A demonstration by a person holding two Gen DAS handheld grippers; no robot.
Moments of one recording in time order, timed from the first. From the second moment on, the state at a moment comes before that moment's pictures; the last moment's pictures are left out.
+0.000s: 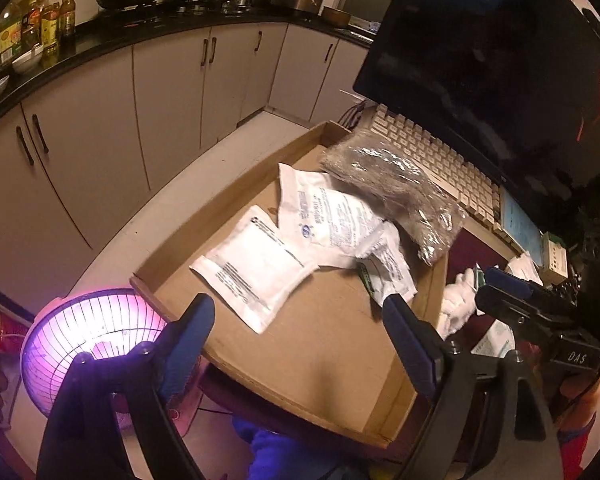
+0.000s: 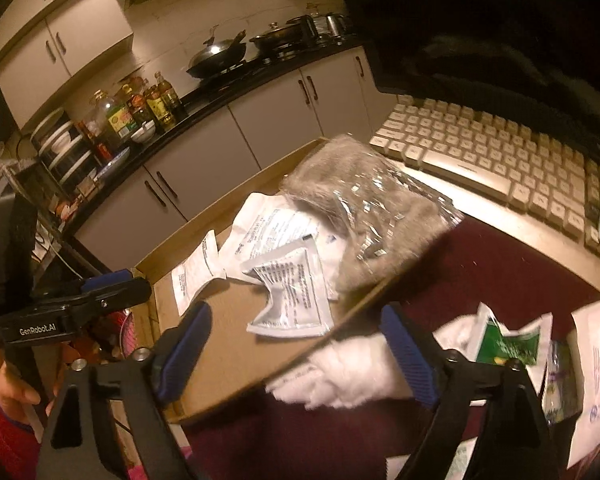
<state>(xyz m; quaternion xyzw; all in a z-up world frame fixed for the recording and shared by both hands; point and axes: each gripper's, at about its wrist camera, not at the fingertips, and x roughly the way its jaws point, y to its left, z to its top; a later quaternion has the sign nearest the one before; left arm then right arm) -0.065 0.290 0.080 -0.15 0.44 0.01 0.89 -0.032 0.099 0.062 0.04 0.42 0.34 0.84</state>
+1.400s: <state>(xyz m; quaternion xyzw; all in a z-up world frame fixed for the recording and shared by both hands) 0.021 0.052 0.023 0.21 0.49 -0.13 0.84 -0.055 -0.050 0.008 0.05 0.51 0.22 0.83</state>
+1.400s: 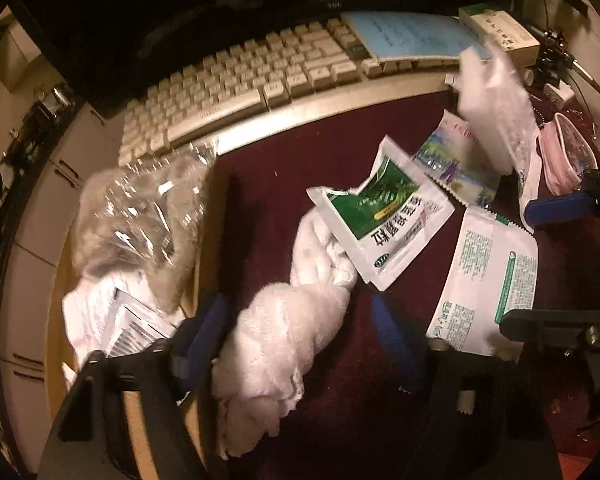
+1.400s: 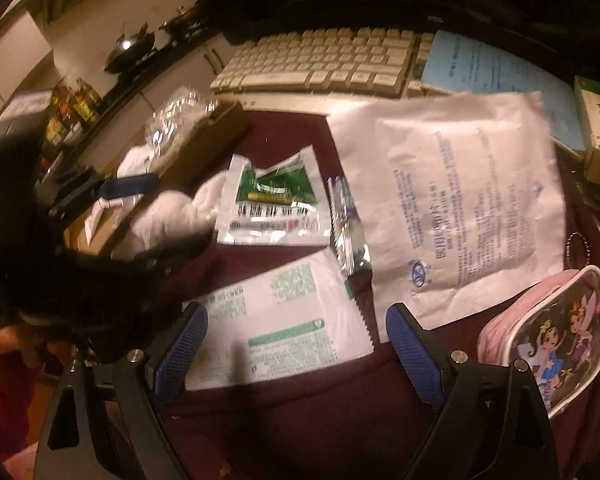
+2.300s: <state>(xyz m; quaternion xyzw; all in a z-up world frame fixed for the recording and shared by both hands) -0.041 0.086 0.029 0.06 0.55 -0.20 0.81 -0.040 -0.014 0.013 0.00 0.50 0.23 0.84</state>
